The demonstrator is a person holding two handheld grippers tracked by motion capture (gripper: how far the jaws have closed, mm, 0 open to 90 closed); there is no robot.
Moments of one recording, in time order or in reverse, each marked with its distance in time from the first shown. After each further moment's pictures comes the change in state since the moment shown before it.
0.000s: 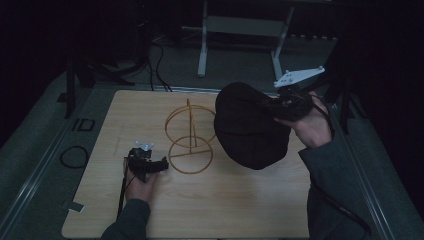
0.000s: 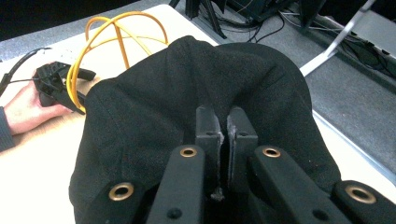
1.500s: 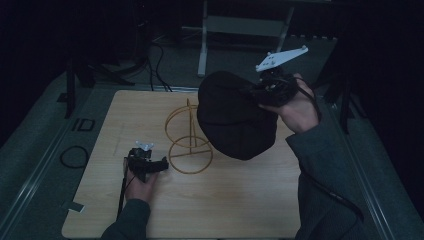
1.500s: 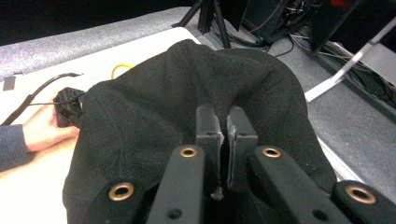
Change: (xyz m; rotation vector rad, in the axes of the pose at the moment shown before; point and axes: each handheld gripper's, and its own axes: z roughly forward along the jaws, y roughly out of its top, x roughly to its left) left arm 0.000 0.000 0.000 -0.001 0.000 0.001; right arm 0.018 0.051 0.006 -0.034 0.035 -0.083
